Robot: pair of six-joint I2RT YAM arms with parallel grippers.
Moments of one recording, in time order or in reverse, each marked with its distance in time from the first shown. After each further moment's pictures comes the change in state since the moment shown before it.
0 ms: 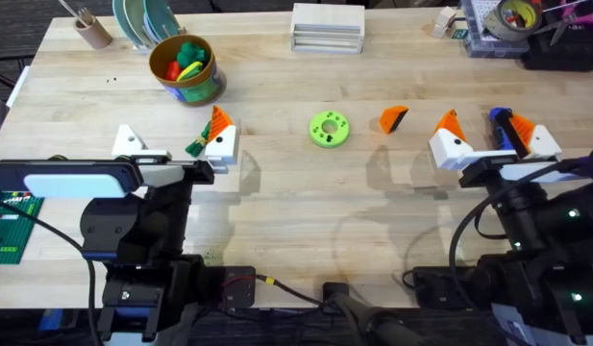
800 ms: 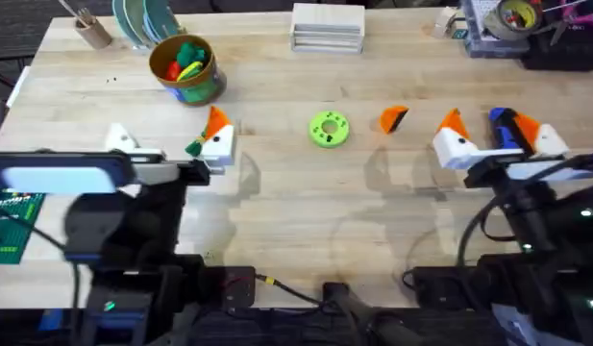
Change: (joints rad) left arm 0.000 0.008 0.086 -0.115 -0.011 0.023; right arm 0.000 0.006 0.055 -0.064 -0.001 0.000
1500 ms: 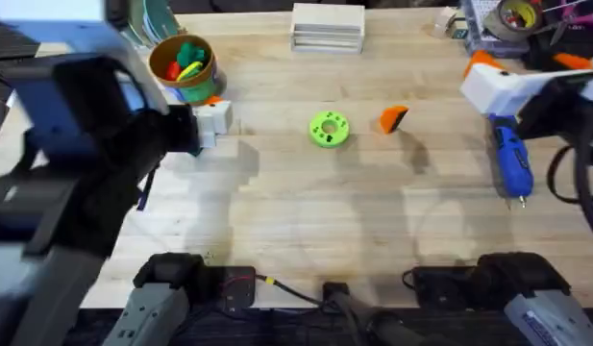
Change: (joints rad) left arm 0.000 0.721 0.527 -0.372 -0.042 0.001; right arm 0.000 0.540 0.580 -0.237 -0.084 0.001
